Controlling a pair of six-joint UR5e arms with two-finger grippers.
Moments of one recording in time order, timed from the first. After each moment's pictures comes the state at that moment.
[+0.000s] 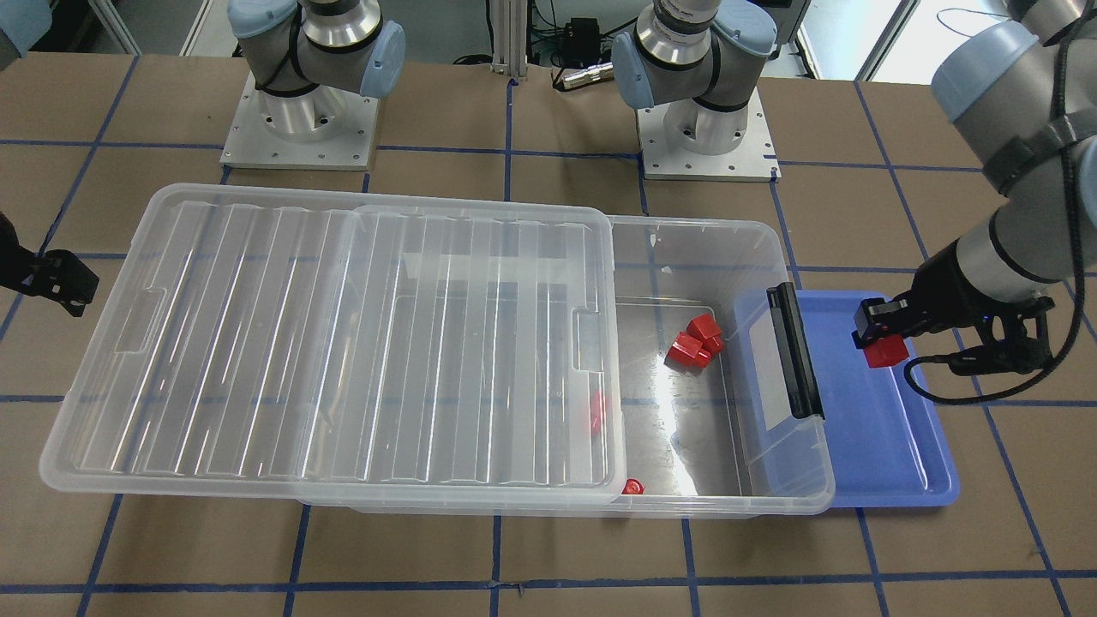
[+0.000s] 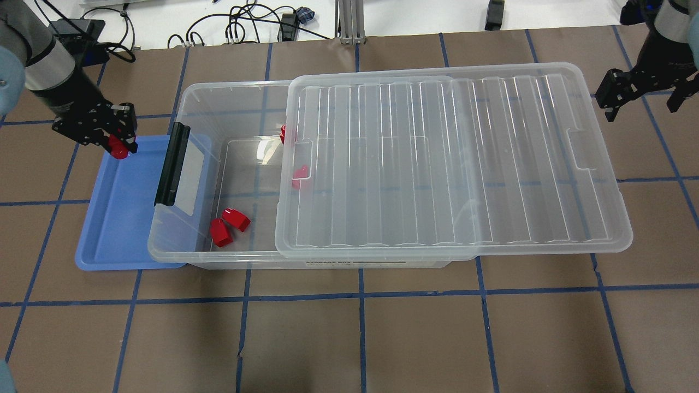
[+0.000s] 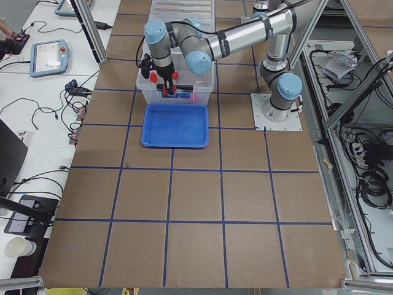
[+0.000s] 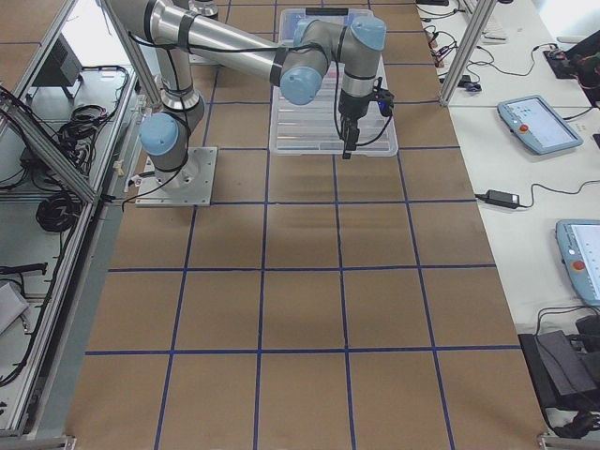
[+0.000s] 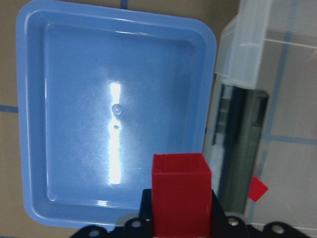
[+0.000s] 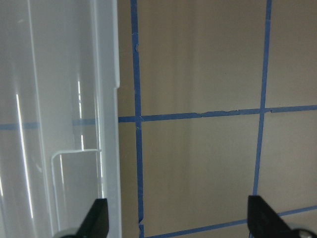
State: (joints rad) left arm -1.19 -1.81 -1.60 -1.43 1.56 0.29; right arm 1.25 -1.40 1.58 -1.76 -1.80 -0.30
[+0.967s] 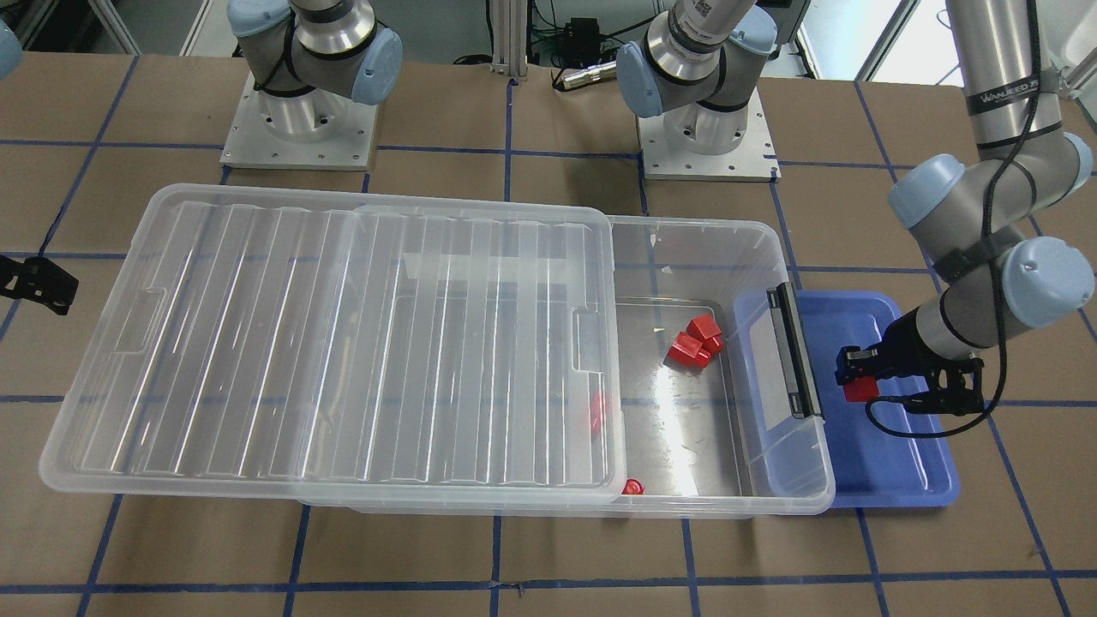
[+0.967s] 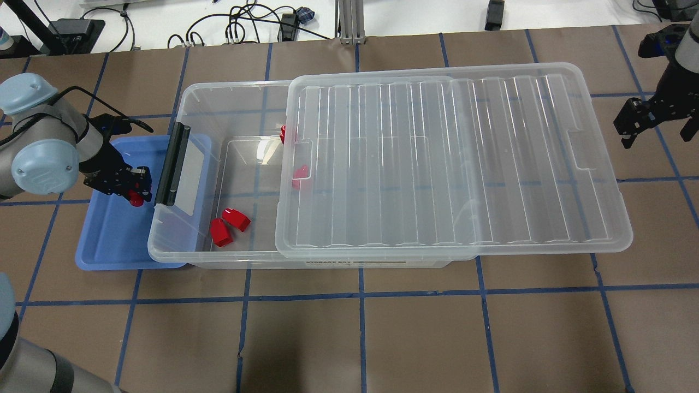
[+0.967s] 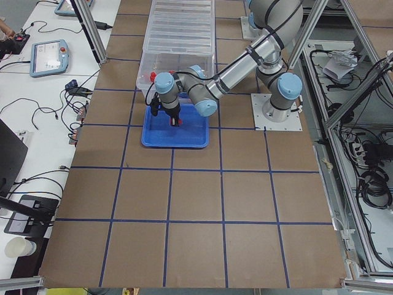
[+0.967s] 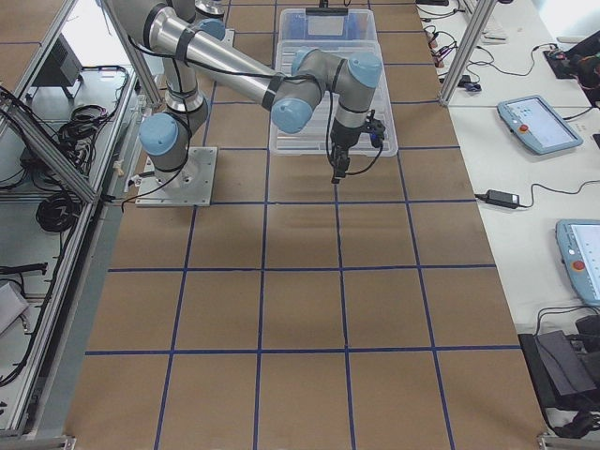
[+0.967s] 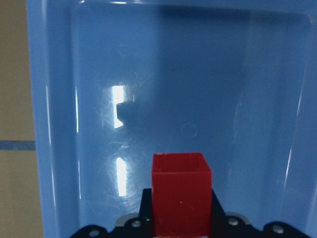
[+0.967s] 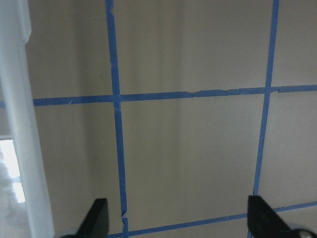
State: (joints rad) left arm -1.12 -1.95 -1.85 -1.04 1.57 0.44; right arm 1.16 -1.39 1.67 -1.79 -1.79 -0.38
